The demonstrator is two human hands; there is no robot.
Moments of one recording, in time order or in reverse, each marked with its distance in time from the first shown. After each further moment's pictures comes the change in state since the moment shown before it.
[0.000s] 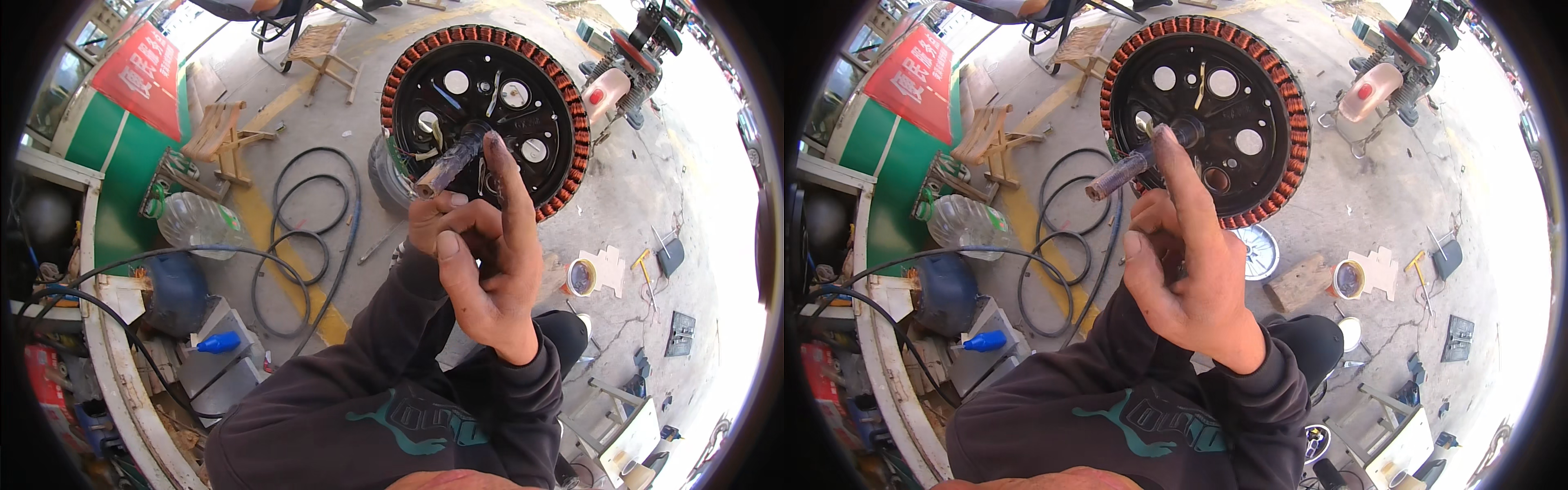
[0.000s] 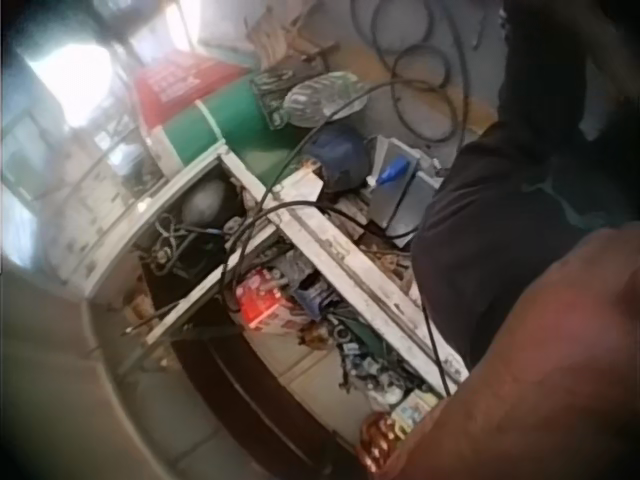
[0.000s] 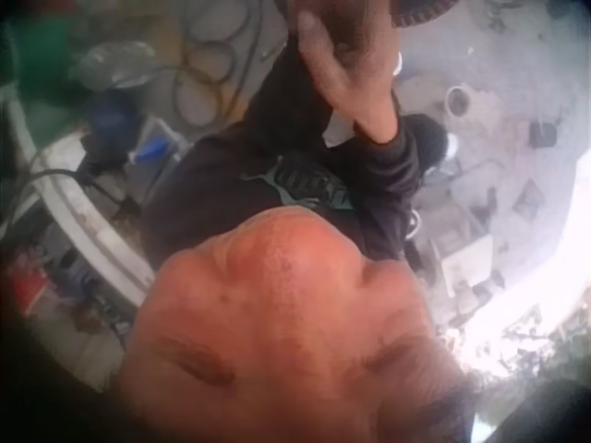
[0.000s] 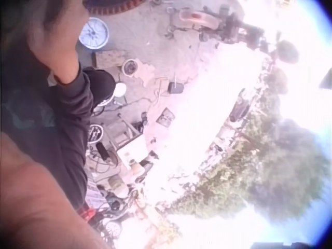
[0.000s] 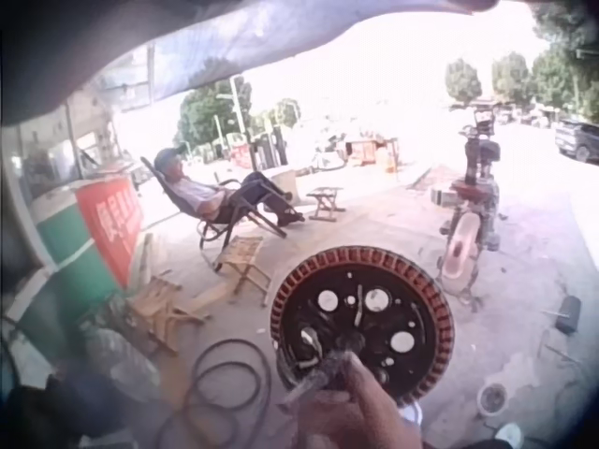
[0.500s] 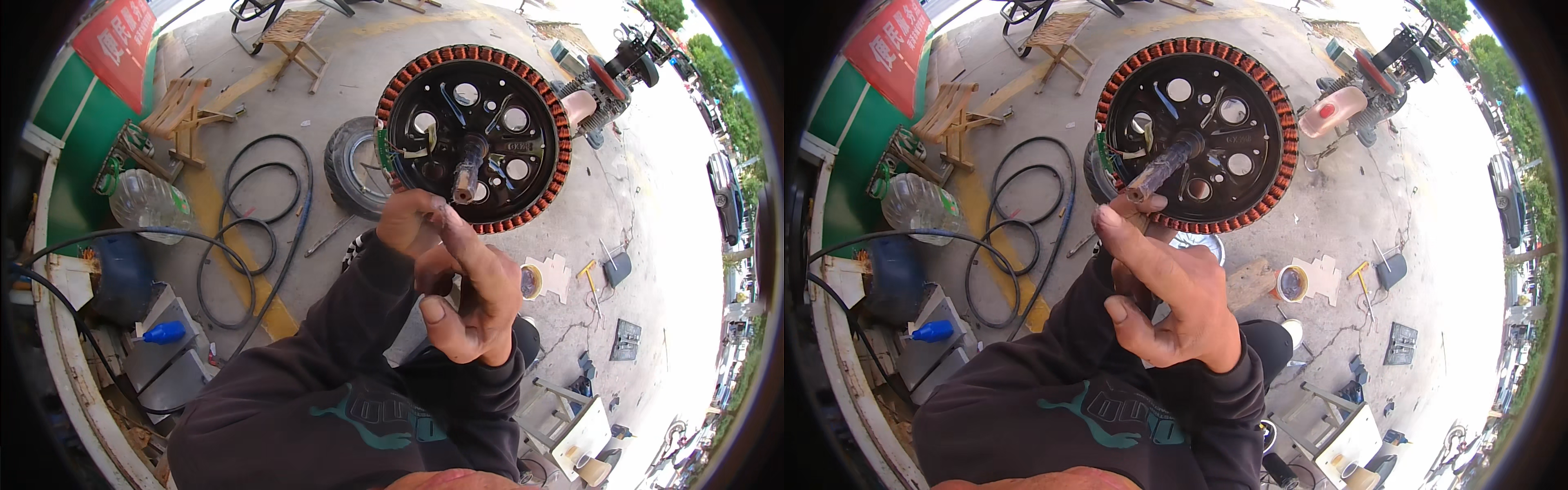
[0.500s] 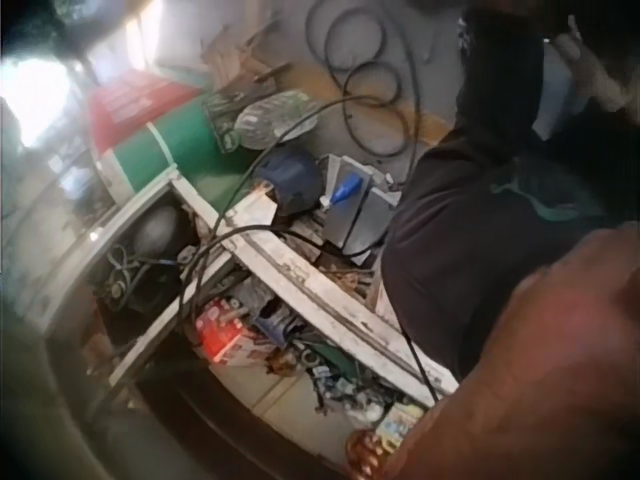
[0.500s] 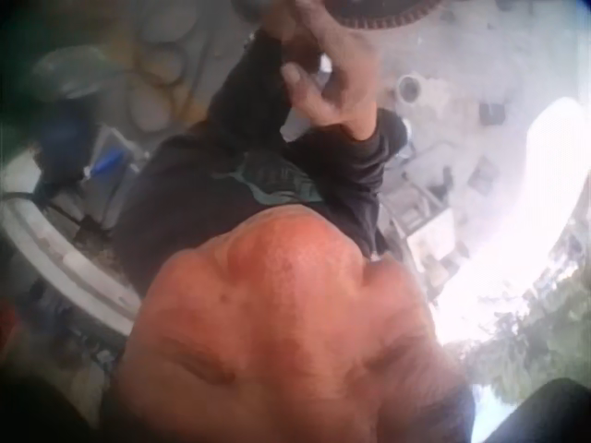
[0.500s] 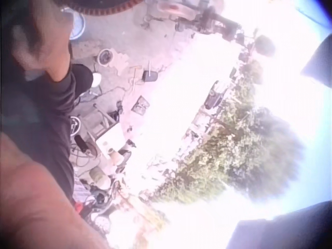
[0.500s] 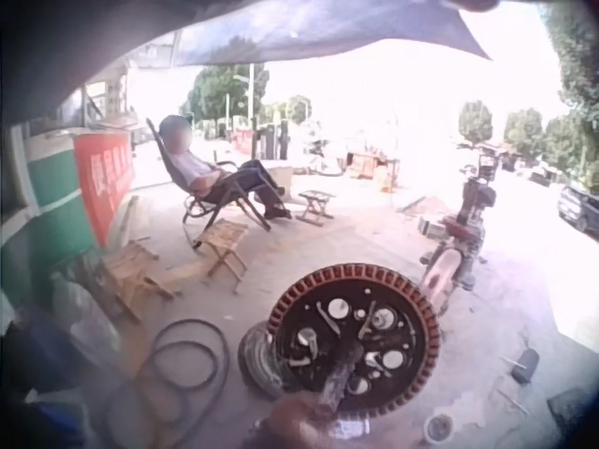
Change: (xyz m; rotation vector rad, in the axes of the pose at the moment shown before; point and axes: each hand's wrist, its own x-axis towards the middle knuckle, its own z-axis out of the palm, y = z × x) left_hand 0.004 -0.016 0.014 0.269 0.096 0.315; right_hand -0.008 0.007 -0.036 -0.084 -0.288 -0.279
